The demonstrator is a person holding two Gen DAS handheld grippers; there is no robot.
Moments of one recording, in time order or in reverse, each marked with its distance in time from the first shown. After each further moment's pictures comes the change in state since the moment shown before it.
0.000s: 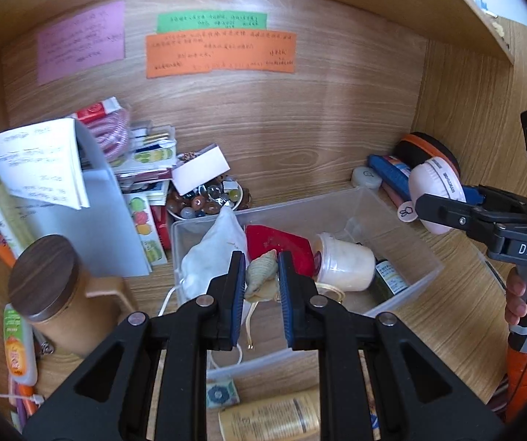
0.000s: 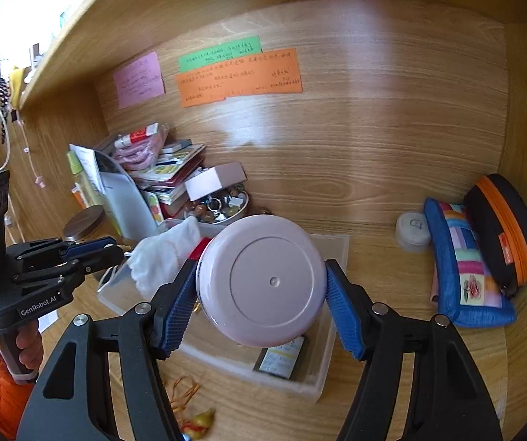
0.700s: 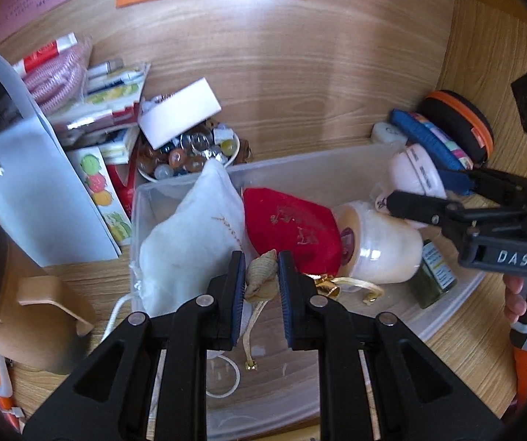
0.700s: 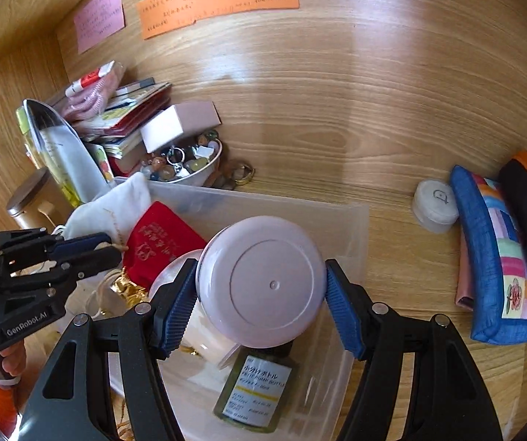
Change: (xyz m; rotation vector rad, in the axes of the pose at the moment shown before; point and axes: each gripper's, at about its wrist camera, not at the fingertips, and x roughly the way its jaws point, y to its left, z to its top) left arm 0.075 0.003 -0.009 -0.007 0.167 0.003; right arm 0.088 -0.014 -0.009 -0.030 0.178 -0.050
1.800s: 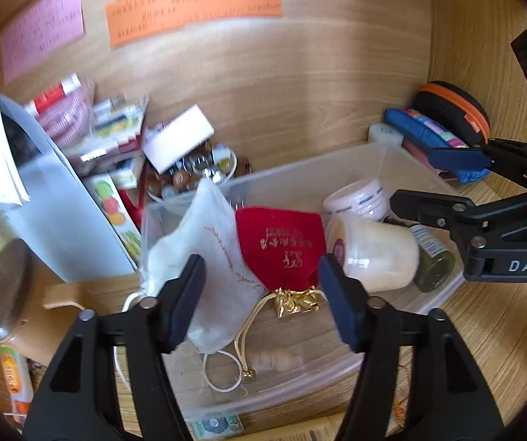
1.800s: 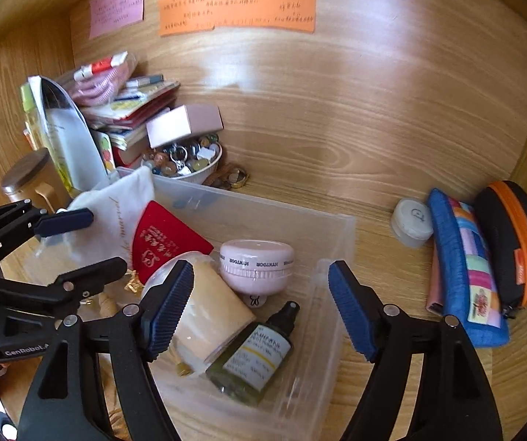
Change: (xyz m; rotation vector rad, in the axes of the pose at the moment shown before) left arm -0.029 -0.028 -0.008 0.099 -0.091 0.091; right arm -0.027 0.022 -0.002 -0.081 -0.026 -0.098
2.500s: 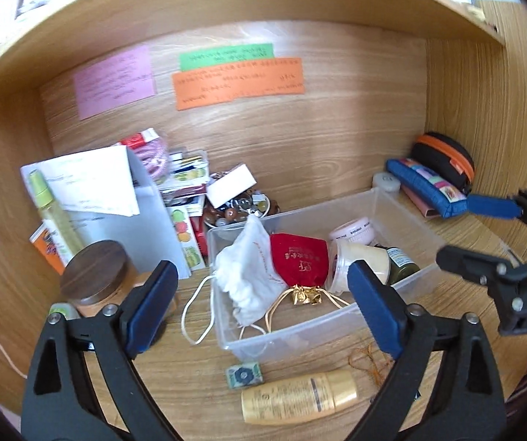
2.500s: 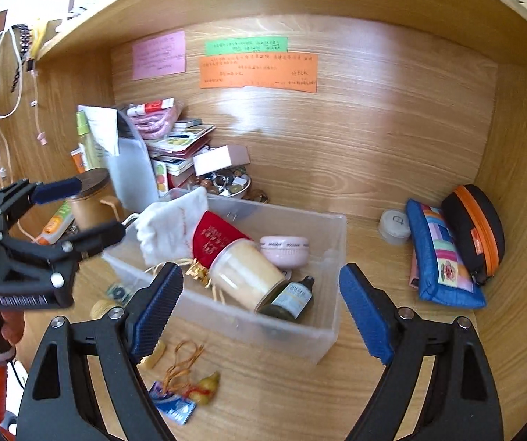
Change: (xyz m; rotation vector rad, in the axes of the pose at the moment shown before) left arm -0.099 0.002 -0.017 -0.059 -0.172 0.100; right arm -0.096 0.033 -0.038 0.012 -0.153 0.011
